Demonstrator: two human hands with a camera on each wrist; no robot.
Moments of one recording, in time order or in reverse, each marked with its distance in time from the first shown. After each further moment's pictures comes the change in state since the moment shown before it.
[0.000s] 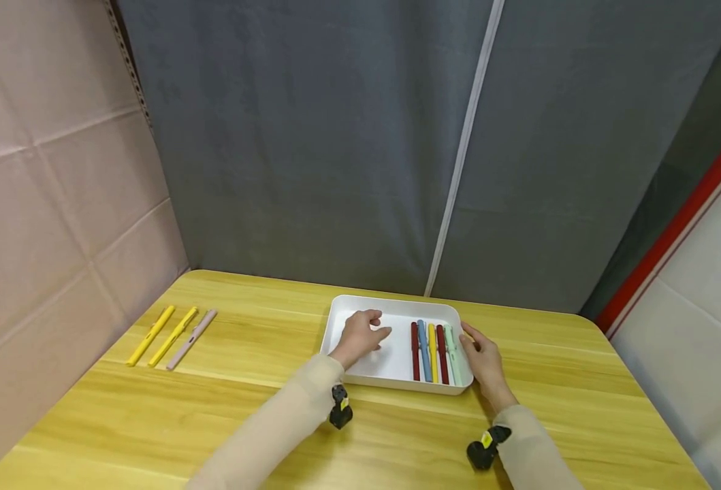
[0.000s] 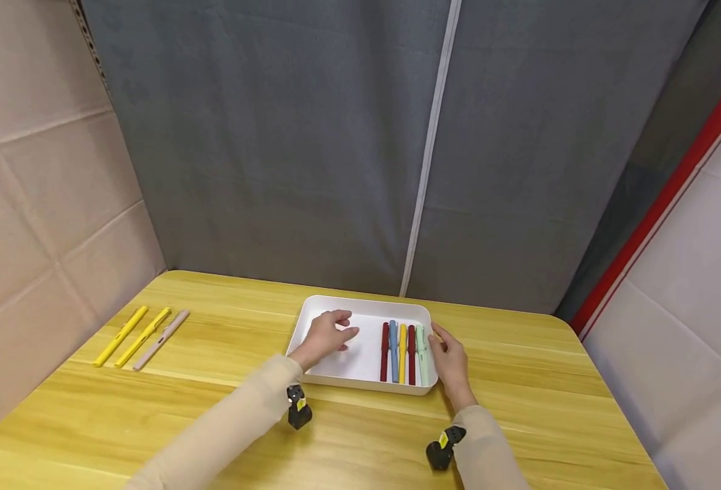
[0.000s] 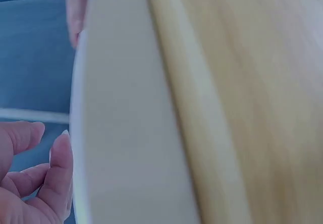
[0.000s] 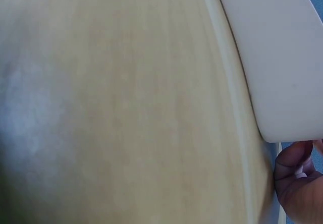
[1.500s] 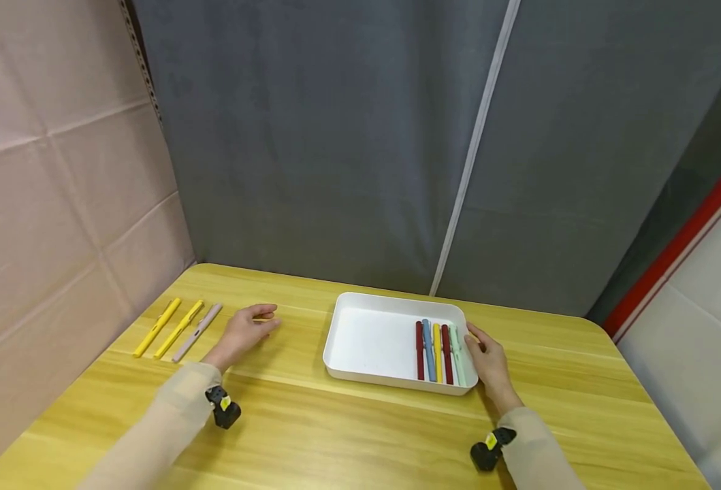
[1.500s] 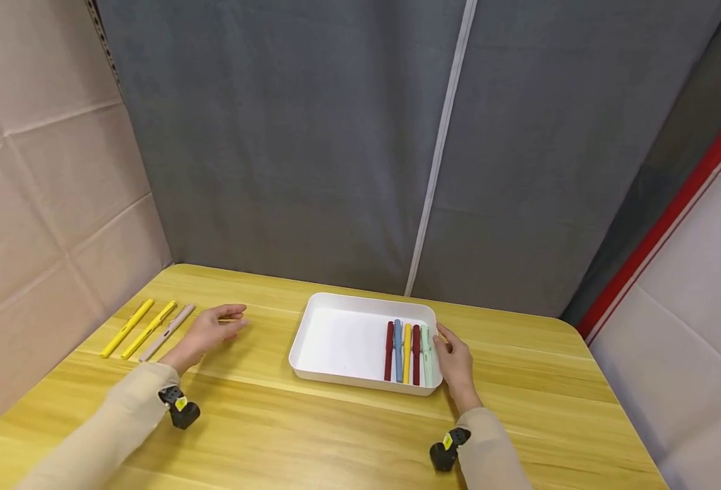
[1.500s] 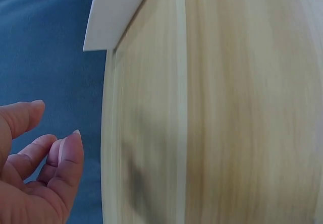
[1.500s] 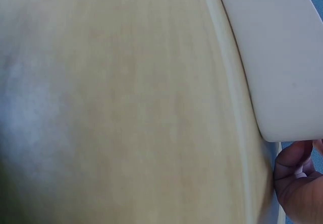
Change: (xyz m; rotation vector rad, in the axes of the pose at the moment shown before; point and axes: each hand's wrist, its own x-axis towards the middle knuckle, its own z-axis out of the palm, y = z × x) left_hand -0.049 -0.087 -0.162 -0.027 0.096 -0.089; right_hand -0.001 0.002 -0.008 -0.018 0.024 -0.015
